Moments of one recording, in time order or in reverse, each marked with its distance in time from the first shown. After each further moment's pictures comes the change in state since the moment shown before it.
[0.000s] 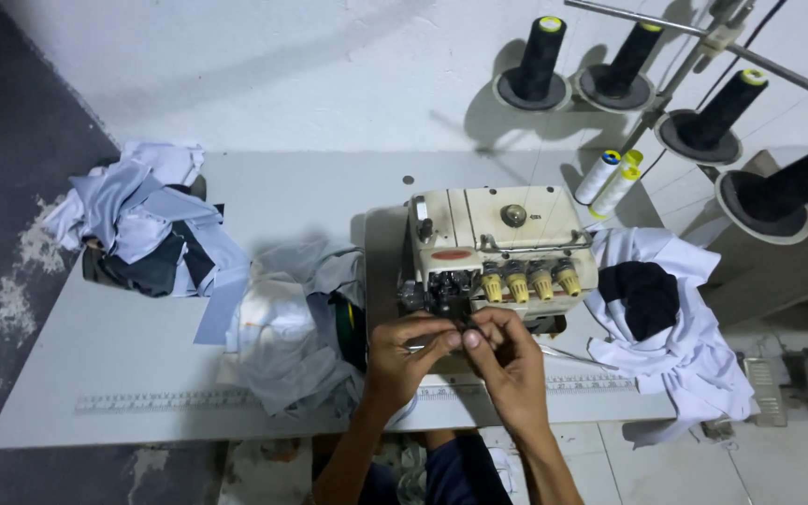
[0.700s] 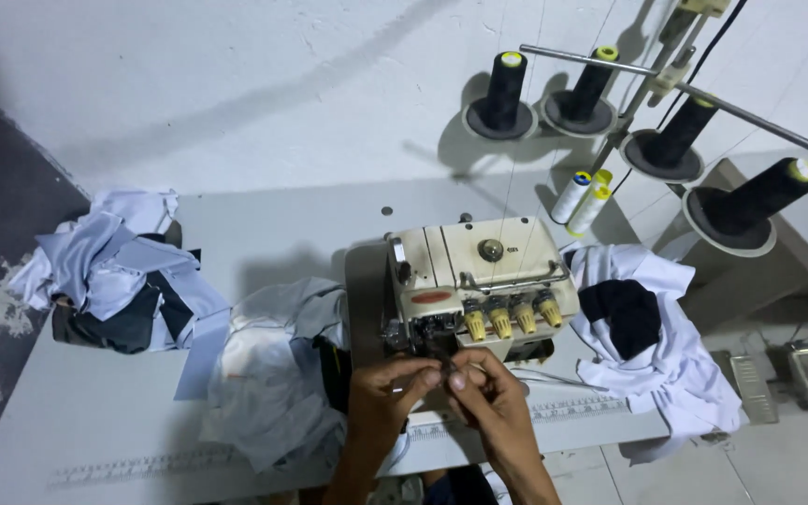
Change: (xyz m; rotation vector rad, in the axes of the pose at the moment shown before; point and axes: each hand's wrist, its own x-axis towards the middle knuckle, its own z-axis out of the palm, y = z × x) left_hand 0.009 -0.003 -0.006 0.048 0.065 -0.278; right_hand 0.003 0.009 0.005 0.356 0.001 0.256
